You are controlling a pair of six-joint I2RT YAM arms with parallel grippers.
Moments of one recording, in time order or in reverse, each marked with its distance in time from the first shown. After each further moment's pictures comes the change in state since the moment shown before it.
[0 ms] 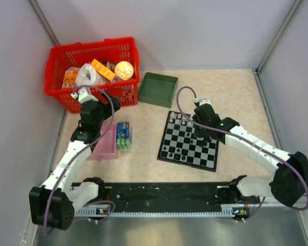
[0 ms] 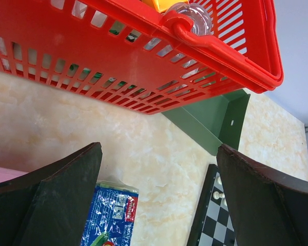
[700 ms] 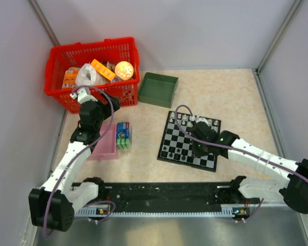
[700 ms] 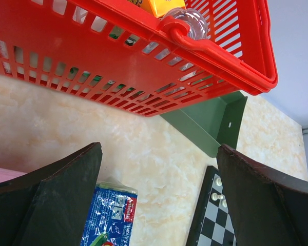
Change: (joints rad) left arm 0.001 -0.016 -0.003 0.002 -0.004 0.000; right arm 0.192 -0.160 -0.111 -0.158 -0.078 0.169
